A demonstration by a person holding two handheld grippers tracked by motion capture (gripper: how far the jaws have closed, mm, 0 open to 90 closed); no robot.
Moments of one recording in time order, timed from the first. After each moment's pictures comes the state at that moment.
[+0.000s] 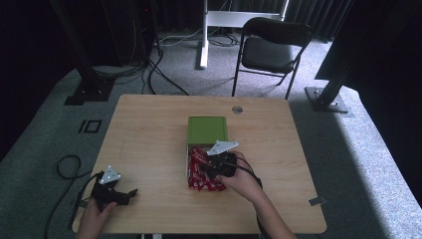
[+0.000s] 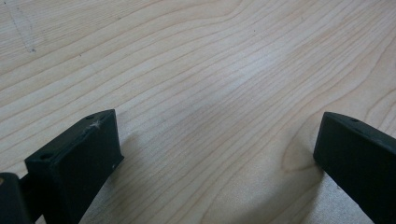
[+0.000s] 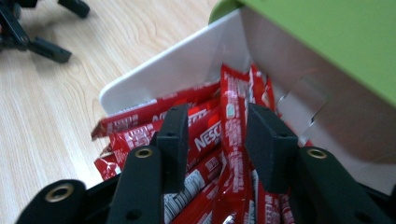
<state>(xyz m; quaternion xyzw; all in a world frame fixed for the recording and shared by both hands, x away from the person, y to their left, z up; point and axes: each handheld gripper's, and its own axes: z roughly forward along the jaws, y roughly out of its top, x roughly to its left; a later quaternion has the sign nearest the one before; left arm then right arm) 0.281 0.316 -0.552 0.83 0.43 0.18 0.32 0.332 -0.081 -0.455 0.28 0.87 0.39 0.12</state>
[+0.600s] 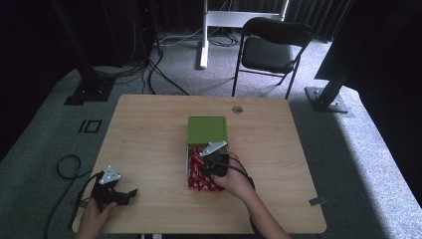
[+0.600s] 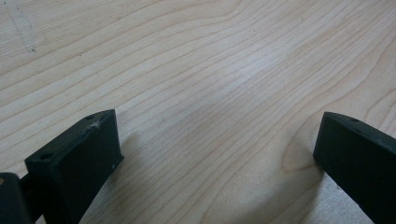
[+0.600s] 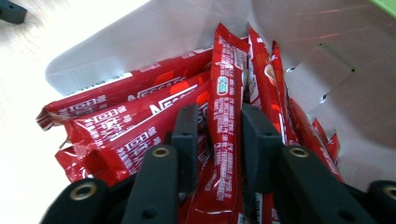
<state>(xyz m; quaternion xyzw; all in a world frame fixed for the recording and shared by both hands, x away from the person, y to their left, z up) 0.281 0.315 -0.552 0.83 0.43 0.18 0.32 0.341 -0.064 -0.472 0.30 0.89 0.32 0.13</state>
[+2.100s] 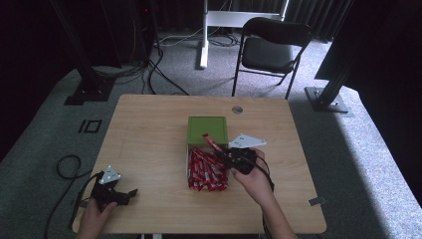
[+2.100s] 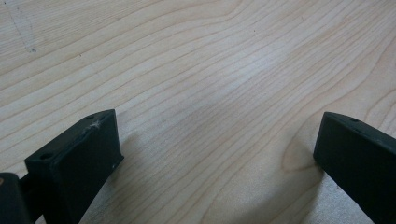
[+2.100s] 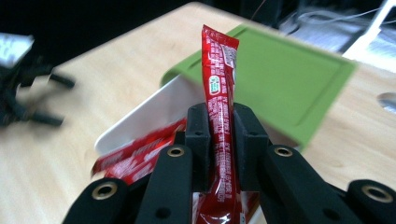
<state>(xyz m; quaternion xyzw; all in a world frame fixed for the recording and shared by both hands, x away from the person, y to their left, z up) 0.281 0.315 -0.552 0.83 0.43 0.18 0.32 0.316 -0.127 -0.413 0.36 0.79 0.47 0.17</state>
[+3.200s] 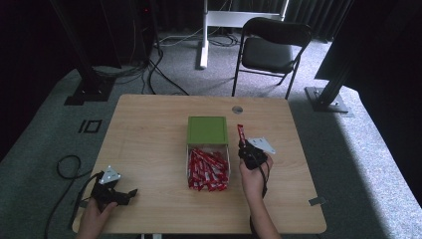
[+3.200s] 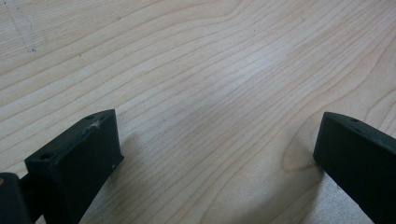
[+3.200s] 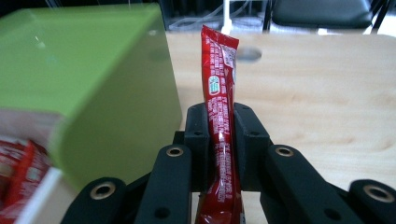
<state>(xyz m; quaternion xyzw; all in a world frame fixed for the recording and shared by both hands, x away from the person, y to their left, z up) 0.281 0.316 -0.552 0.83 0.43 0.18 0.32 0.359 -0.157 -0.500 0.57 0.63 0.43 0.29</state>
